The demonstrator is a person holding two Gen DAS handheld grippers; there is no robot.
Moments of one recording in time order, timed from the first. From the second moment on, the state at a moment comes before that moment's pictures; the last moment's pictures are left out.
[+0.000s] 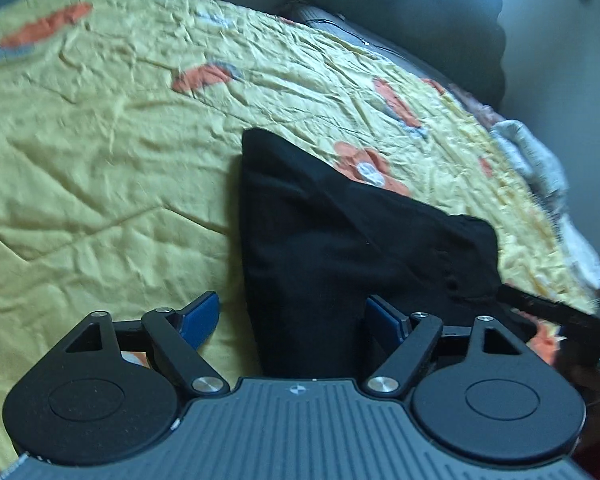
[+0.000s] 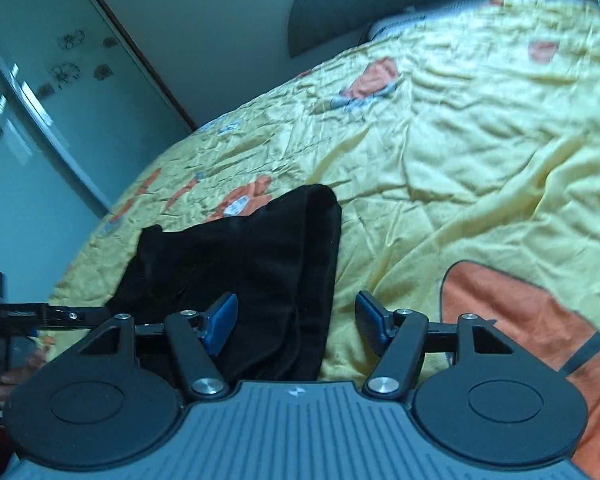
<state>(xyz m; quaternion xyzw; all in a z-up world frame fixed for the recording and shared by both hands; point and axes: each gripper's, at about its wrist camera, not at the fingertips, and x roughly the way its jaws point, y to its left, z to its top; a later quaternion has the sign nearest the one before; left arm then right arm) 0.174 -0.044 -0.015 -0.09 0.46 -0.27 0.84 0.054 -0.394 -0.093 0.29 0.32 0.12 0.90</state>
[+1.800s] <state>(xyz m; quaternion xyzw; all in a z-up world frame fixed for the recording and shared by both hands) 0.136 -0.086 0.032 0.05 0.34 -0.21 0.91 0.079 -0.299 -0.035 0.18 0.26 0.10 0.95</state>
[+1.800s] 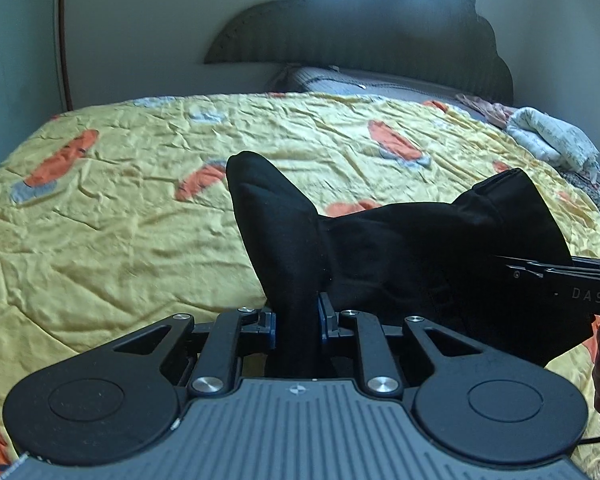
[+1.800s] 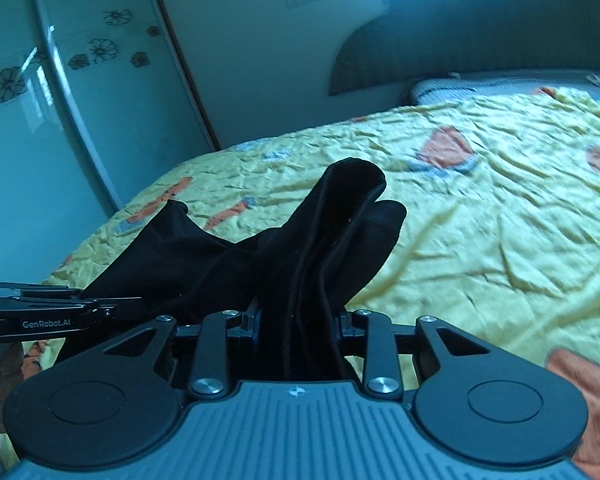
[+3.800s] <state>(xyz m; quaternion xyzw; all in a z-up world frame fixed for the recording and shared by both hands) 0.174 -0.023 0.017 0.04 0.36 -0.06 0.93 0.144 -0.181 -0.046 -0.02 0.29 0.12 0.95</state>
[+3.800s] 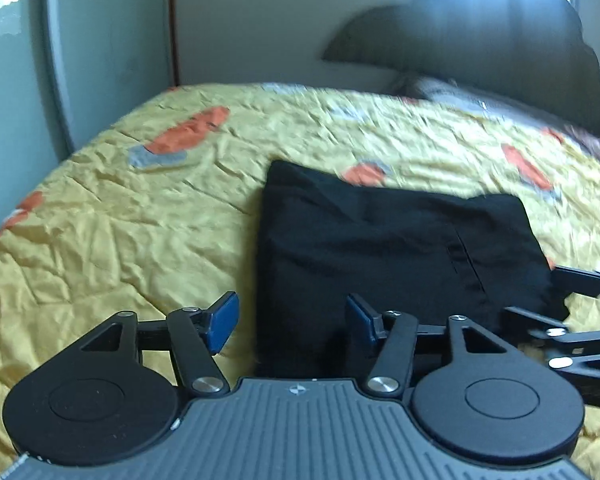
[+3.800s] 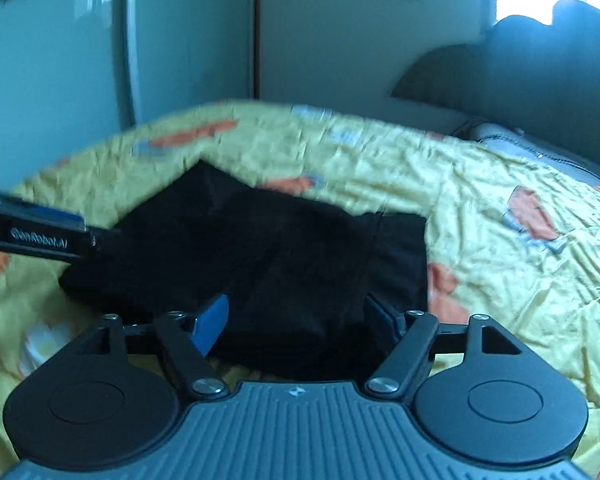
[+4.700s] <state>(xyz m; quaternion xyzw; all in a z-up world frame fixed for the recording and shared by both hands) 0.120 -0.026 0.008 0.02 0.41 -0.09 0.91 0.068 -0.184 -0.021 0.16 0.32 0.10 0.93</state>
